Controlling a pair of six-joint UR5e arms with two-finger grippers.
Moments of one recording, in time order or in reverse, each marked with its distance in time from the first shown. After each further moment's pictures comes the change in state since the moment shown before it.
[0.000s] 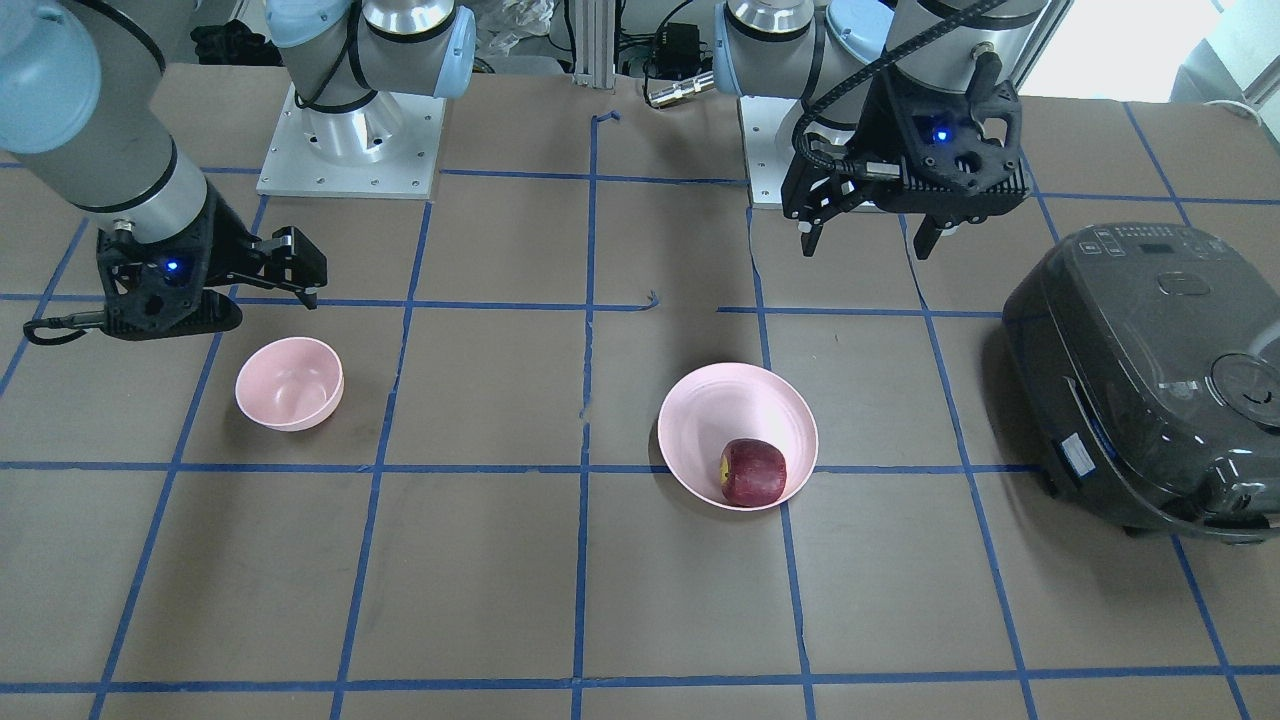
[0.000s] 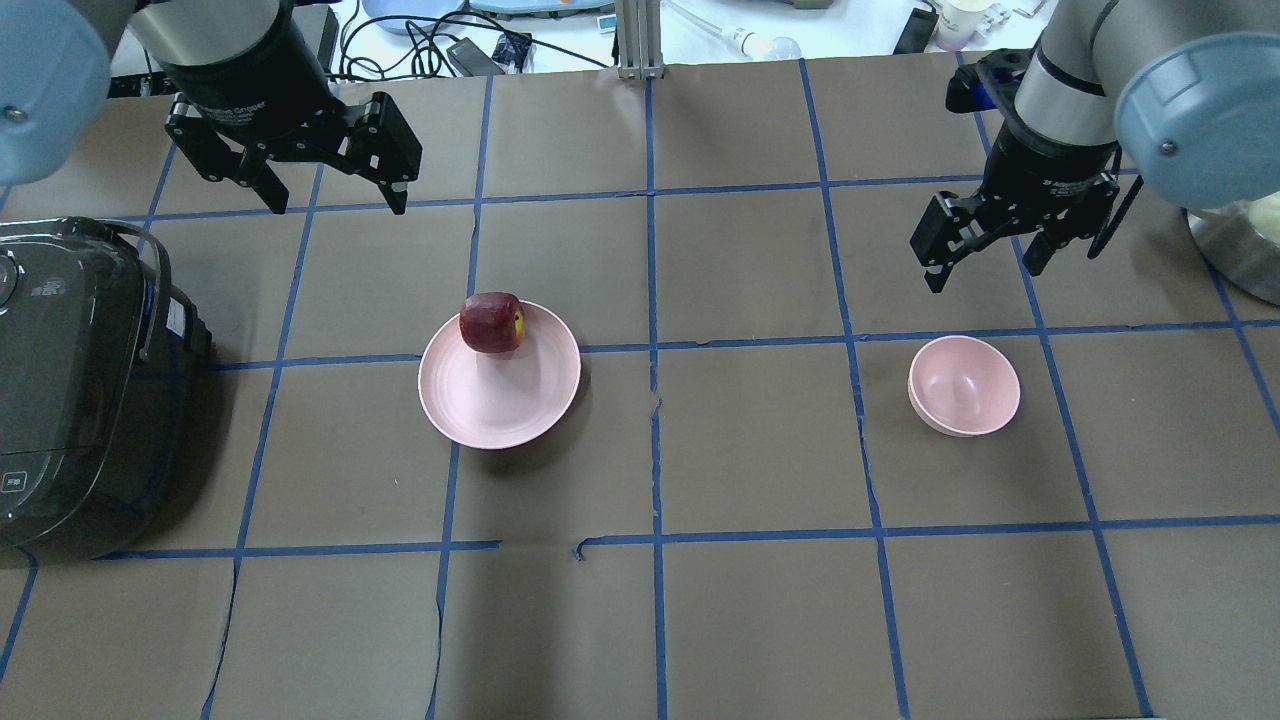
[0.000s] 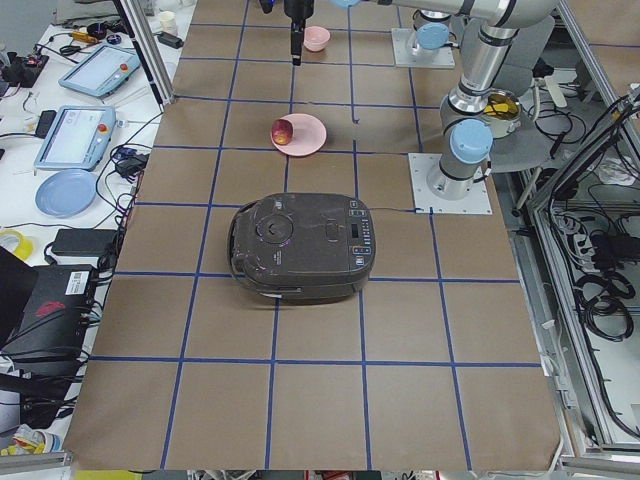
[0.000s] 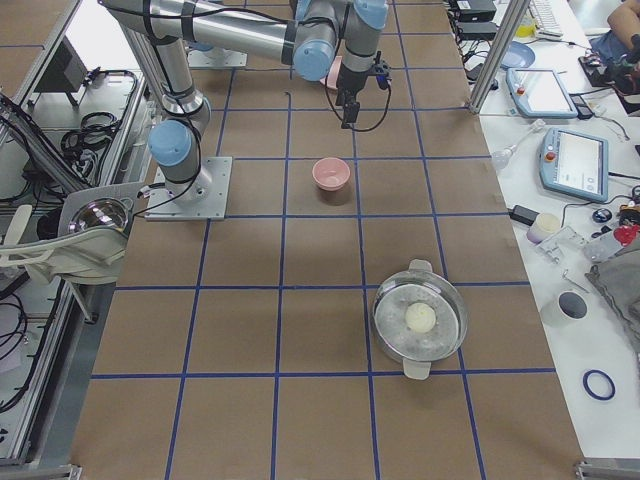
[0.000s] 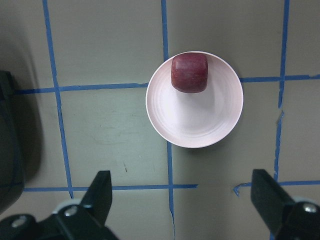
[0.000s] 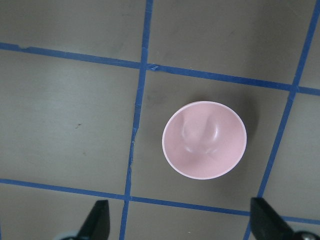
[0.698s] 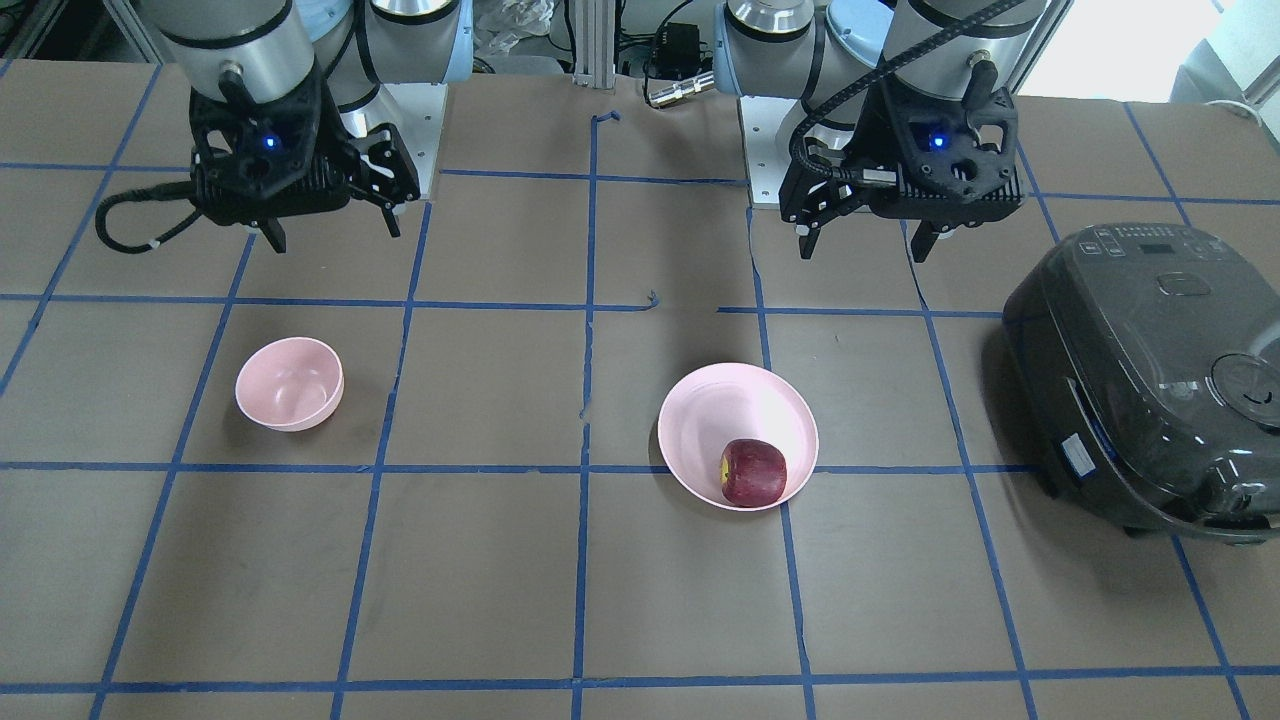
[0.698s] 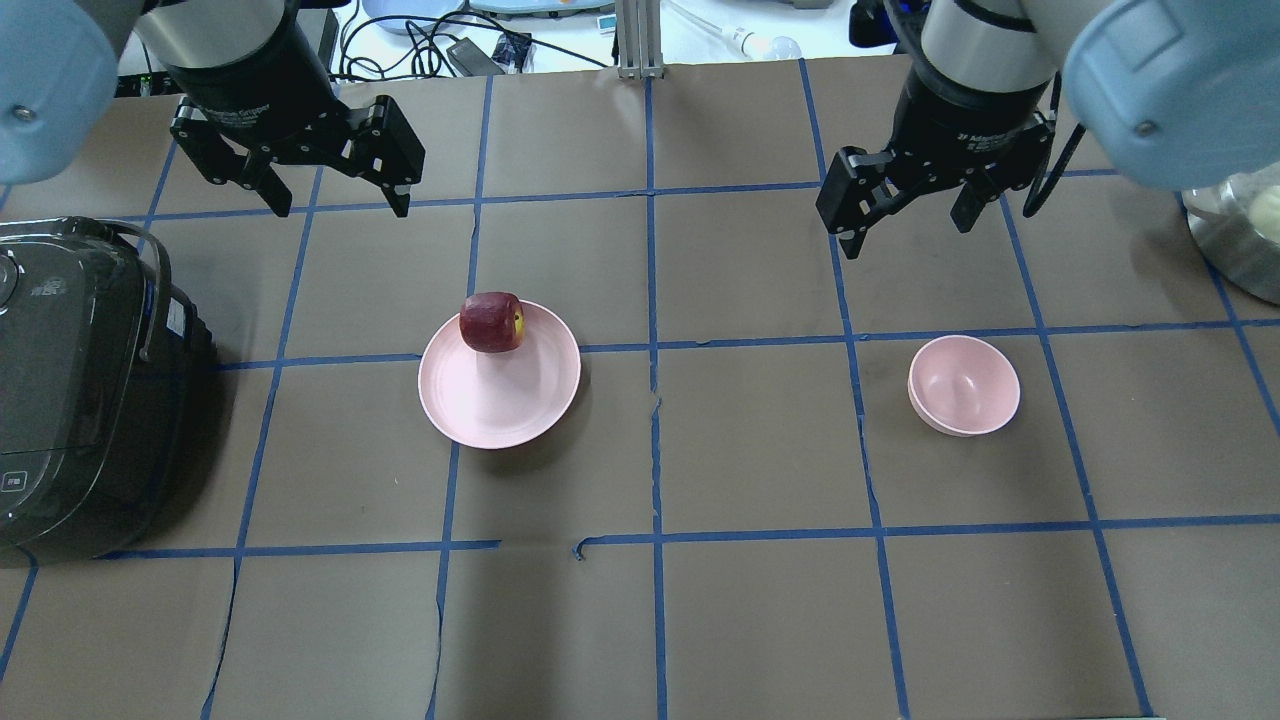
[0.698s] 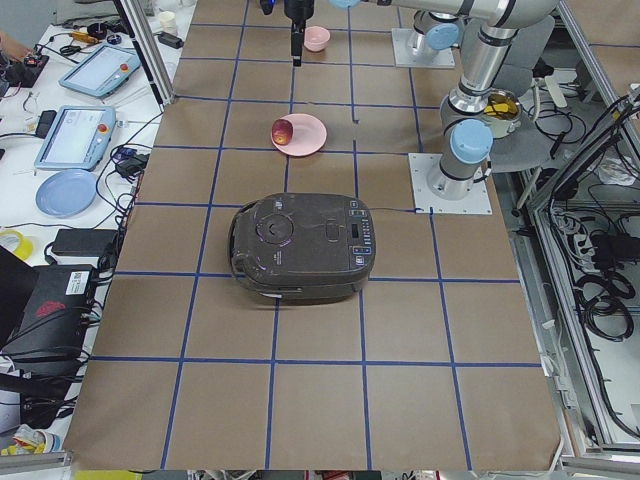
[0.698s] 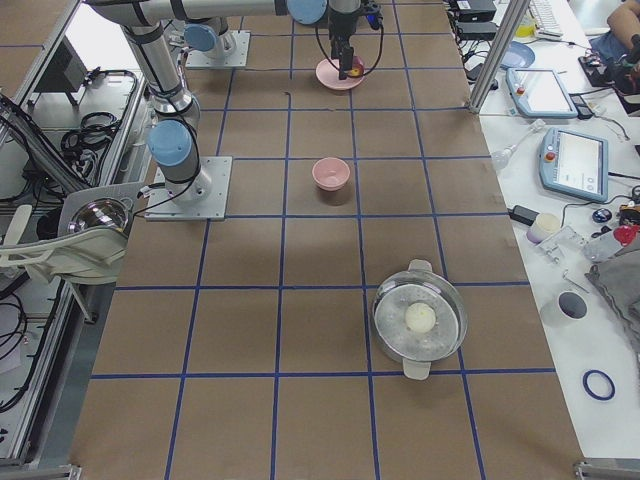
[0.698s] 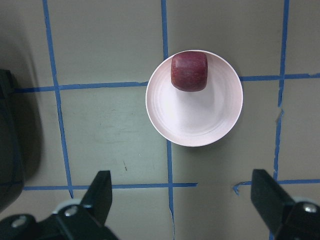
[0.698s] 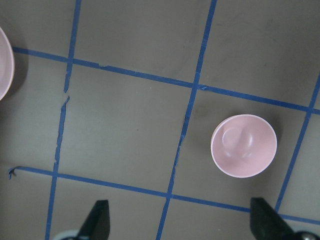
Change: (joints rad) left arm -0.001 -0.005 -0.001 -0.002 -0.001 -0.001; right arm 0.182 -0.072 -0.148 0.114 0.004 0.126
